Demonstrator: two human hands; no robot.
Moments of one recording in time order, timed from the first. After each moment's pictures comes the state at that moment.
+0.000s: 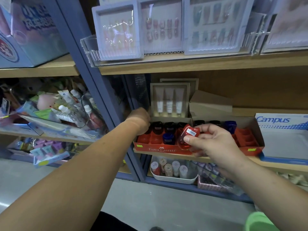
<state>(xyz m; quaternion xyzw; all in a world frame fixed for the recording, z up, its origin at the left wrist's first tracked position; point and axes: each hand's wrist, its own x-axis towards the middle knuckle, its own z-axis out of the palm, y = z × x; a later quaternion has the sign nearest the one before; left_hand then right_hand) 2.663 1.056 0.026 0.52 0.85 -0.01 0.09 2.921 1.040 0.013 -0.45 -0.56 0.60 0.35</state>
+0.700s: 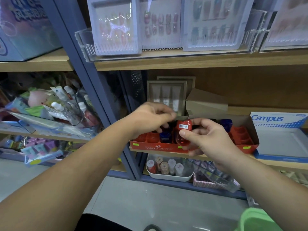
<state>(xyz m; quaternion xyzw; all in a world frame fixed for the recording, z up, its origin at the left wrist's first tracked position) 2.712 1.017 0.061 0.55 0.67 0.33 0.36 2.917 1.045 0.016 -0.42 -0.58 0.61 0.34</state>
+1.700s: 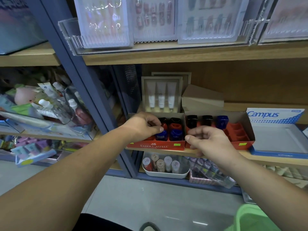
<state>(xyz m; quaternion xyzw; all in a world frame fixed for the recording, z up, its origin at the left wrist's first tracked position) 2.689 1.030 0.006 0.58 0.74 0.22 0.26 2.935 1.056 -0.013 -0.50 -0.63 0.52 0.29</state>
